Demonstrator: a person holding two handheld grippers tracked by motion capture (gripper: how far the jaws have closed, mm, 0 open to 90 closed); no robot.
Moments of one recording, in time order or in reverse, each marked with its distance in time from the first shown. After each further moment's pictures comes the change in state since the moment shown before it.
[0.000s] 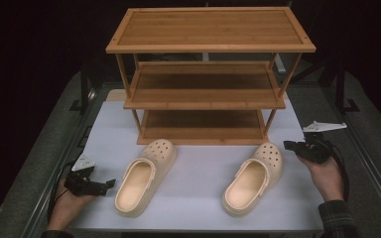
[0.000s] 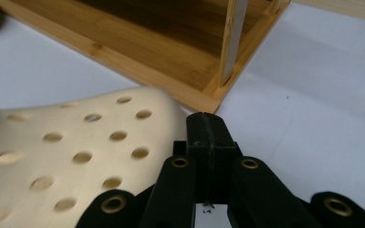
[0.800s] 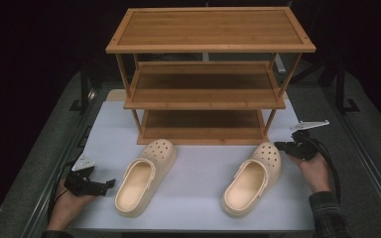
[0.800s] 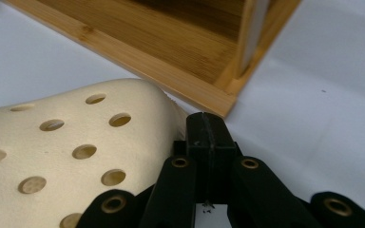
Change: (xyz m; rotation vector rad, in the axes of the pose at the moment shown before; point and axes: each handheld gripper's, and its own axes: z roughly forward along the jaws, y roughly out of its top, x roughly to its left) left arm 0.000 0.000 0.000 0.001 -0.001 0.000; right arm -0.003 0.001 0.038 0.068 0.050 0.020
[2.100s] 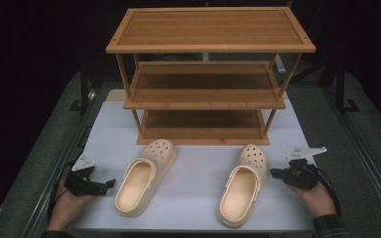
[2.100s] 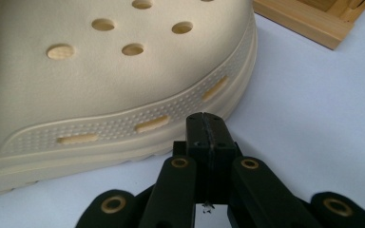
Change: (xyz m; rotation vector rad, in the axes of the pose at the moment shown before) left arm 0.000 0.000 0.000 -0.001 0.001 0.000; right arm 0.055 -0.051 -0.022 0.059 0.092 -0.108
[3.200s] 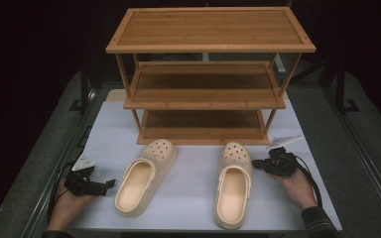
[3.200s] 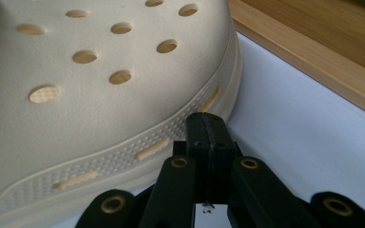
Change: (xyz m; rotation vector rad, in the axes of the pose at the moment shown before) left arm 0.000 0.000 0.000 0.002 -0.001 -0.001; right arm 0.007 0.041 0.040 0.000 0.074 -0.053
